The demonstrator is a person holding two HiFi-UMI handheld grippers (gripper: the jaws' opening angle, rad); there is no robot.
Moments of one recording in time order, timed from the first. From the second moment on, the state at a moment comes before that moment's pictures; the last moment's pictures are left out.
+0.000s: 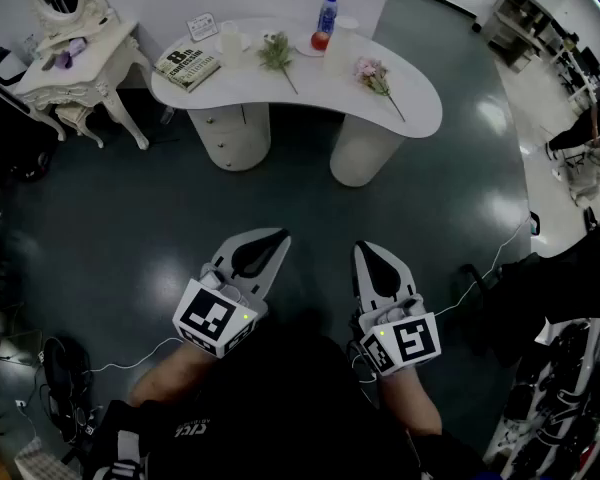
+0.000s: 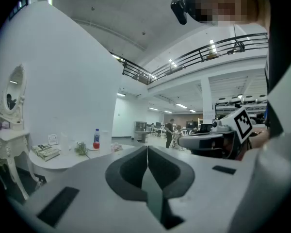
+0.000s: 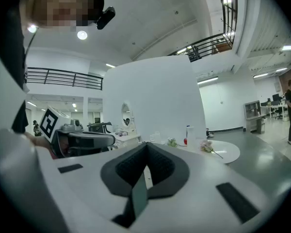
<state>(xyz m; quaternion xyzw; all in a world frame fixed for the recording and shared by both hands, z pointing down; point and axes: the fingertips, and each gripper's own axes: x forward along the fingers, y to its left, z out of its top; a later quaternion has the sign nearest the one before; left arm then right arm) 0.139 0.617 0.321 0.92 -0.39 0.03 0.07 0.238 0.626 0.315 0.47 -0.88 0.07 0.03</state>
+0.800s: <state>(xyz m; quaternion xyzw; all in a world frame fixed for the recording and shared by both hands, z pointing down) 0.201 0.612 0.323 0.92 -0.39 0.05 0.07 0.302 0.625 0.320 0.46 -0.88 0.09 0.01</state>
